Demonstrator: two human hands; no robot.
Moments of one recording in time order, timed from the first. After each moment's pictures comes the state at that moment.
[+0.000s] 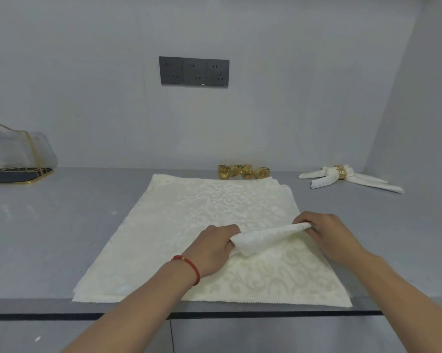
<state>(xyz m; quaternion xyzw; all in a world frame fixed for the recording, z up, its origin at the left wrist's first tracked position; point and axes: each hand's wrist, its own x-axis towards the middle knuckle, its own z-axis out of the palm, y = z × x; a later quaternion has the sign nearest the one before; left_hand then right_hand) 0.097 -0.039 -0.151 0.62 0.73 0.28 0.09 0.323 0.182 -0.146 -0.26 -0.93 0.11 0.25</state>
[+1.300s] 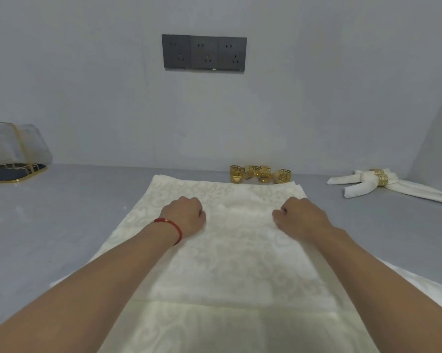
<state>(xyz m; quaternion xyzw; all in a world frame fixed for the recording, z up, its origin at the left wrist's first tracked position) -0.048 0.041 -0.143 0.43 0.89 0.12 -0.04 0.162 0.221 -0.134 -0.43 -0.89 0.11 0.12</state>
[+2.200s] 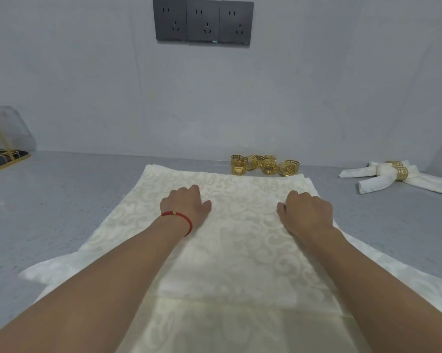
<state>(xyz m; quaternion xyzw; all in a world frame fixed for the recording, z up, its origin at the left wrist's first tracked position) -0.075 0.091 -0.171 0.35 0.92 0.14 -0.05 0.122 0.255 -0.167 -0.47 -0.87 -0.08 0.12</state>
